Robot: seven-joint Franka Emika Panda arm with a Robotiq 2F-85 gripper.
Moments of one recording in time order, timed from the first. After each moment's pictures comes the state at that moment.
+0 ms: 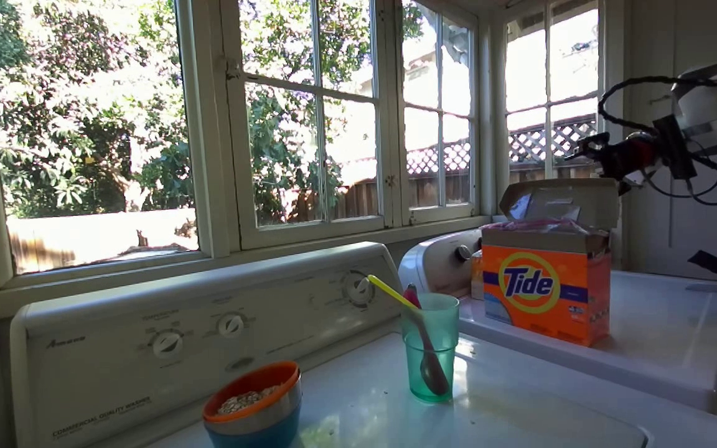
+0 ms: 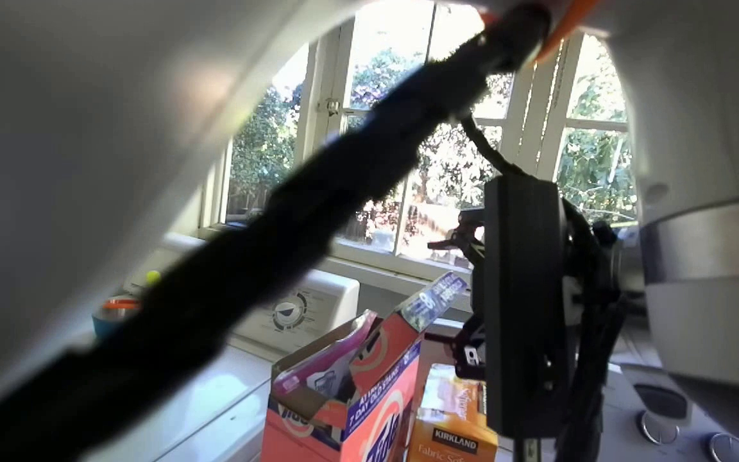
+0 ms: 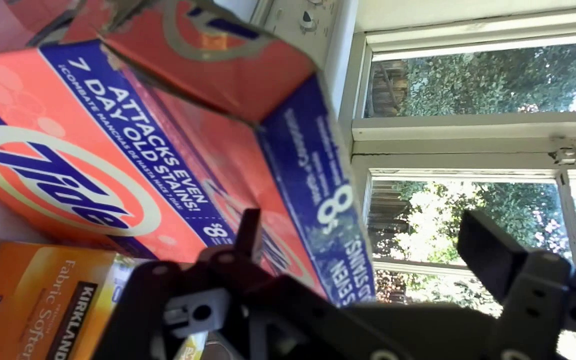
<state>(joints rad) -1.02 1.14 0.33 -0.44 0.91 1.30 -0.01</state>
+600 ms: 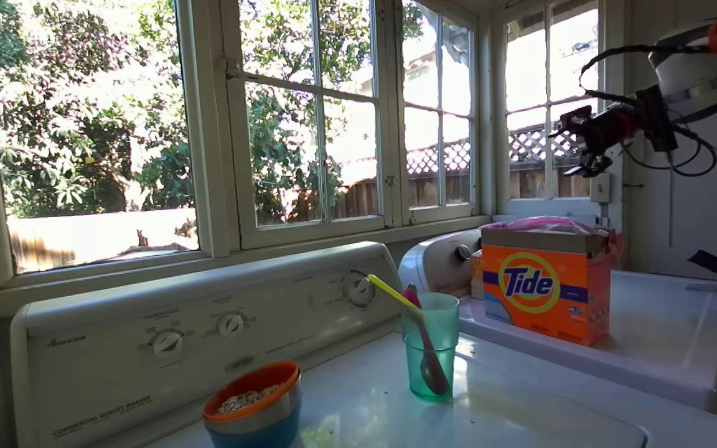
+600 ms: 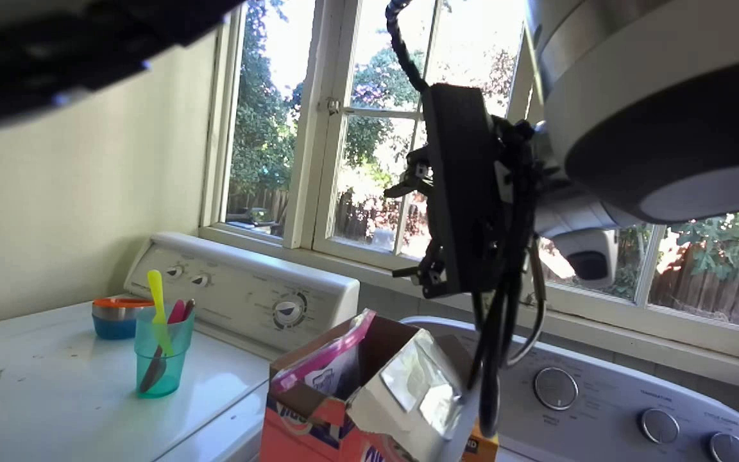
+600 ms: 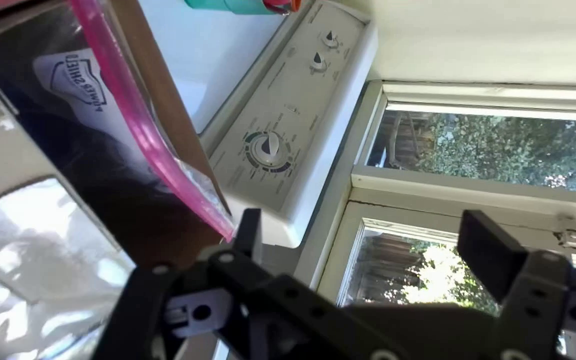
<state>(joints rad) -0.93 1.05 0.28 -0.44 0.89 1.25 -0.05</state>
